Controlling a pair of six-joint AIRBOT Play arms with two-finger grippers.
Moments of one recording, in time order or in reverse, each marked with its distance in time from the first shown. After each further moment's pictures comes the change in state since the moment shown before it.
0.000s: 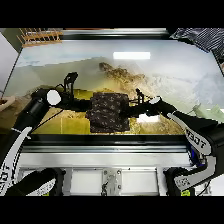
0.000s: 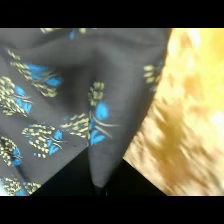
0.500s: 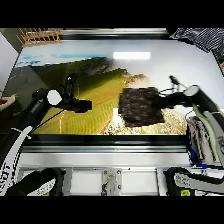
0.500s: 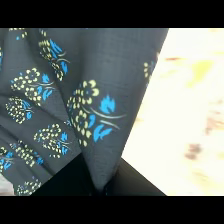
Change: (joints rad) left arm -0.001 -0.003 0.000 -0.004 -0.006 0.000; right arm -0.438 0.314 0.023 -0.609 0.188 0.203
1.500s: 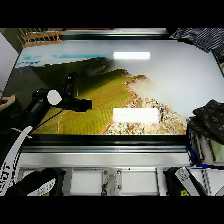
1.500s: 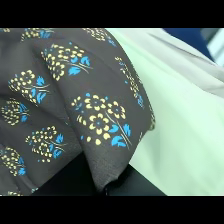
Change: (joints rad) left arm 0.000 0.000 0.000 0.000 0.018 0.001; right arm -0.775 0.406 -0.008 -0.521 0.094 0.314
